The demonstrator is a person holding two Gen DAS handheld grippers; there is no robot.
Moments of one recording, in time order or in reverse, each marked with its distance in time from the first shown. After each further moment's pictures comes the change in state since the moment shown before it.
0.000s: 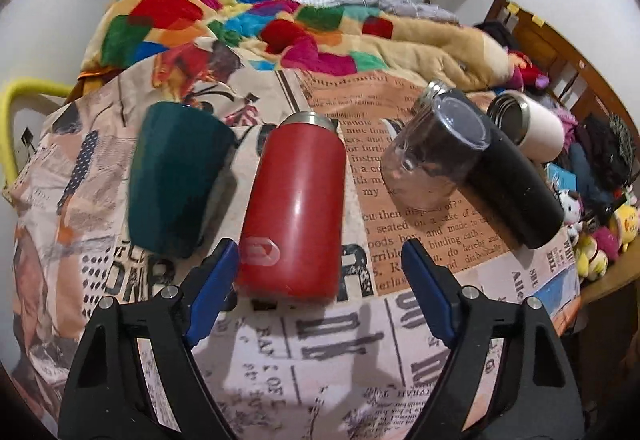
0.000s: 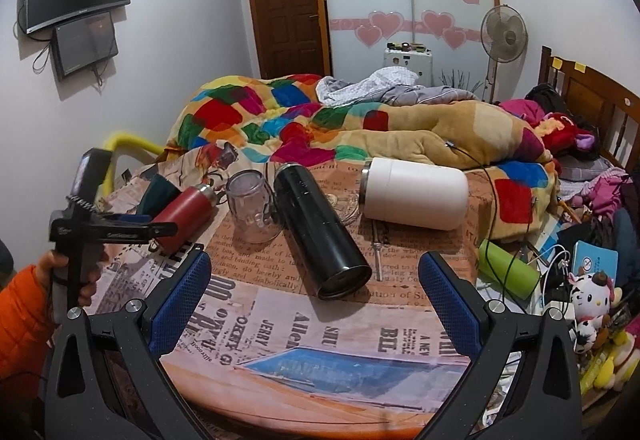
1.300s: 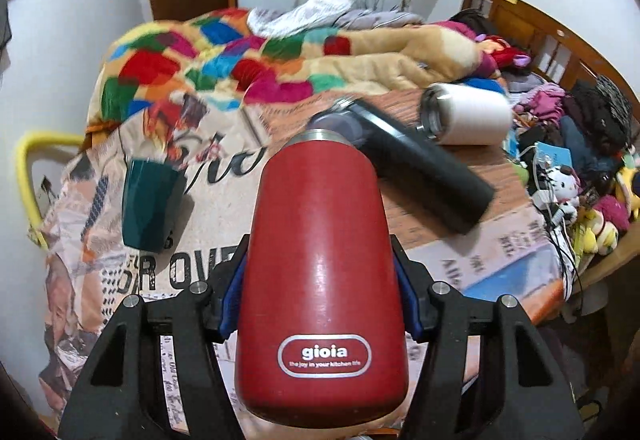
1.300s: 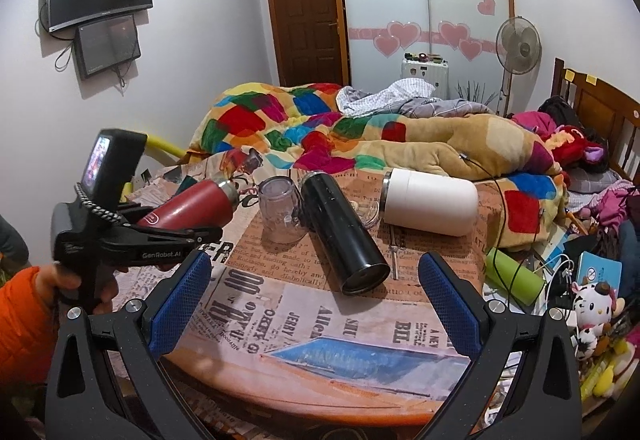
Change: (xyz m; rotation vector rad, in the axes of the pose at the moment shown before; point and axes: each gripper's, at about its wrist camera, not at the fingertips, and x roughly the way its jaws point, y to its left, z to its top) left arm -0.067 -0.109 -0.015 0.143 -0.099 0.076; right arm -0.030 0.013 -0.003 -0.030 -0.034 0.053
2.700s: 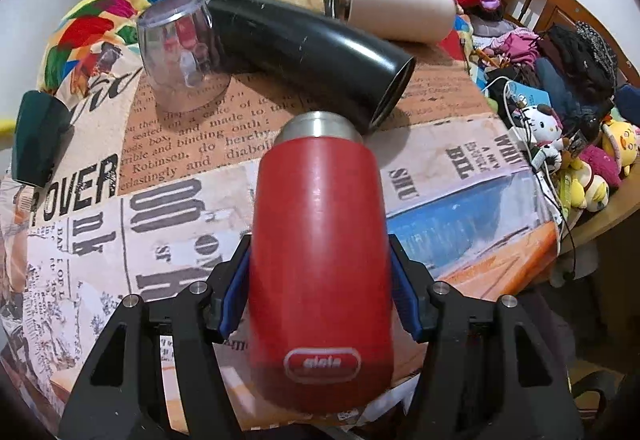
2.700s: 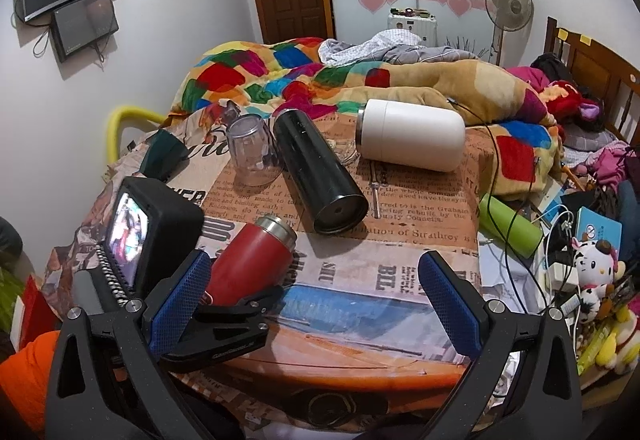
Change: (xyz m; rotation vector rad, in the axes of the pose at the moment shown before) left arm 0.072 -0.102 -0.069 0.036 0.142 -0.094; right arm 0.022 -0.027 -0.037 0.052 0.153 -0.022
